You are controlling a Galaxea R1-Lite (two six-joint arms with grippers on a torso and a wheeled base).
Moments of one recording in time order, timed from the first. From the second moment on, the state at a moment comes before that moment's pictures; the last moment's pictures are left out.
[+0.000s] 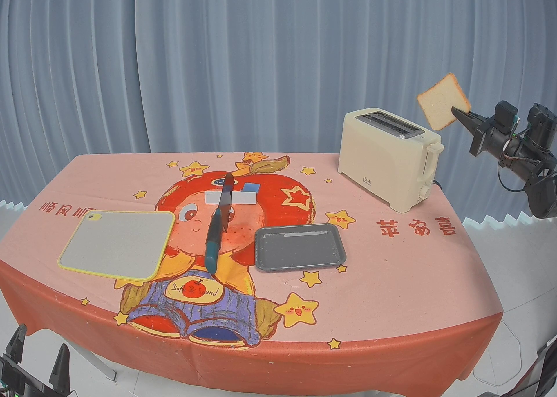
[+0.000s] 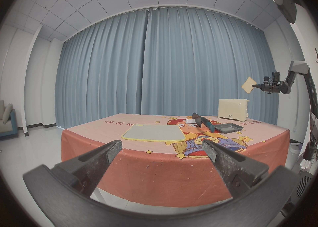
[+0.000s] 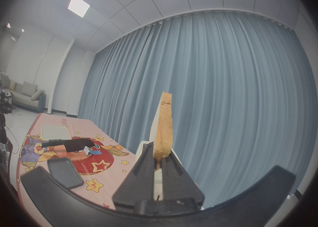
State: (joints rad) left arm 0.00 0.02 -0.02 0.00 0.03 -0.01; right arm -0.07 1.87 -0.99 -0.99 0.54 -0.12
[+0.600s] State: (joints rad) left arm 0.00 0.02 -0.02 0.00 0.03 -0.01; right arm 0.04 2.04 -1.26 -0.87 0.54 -0.12
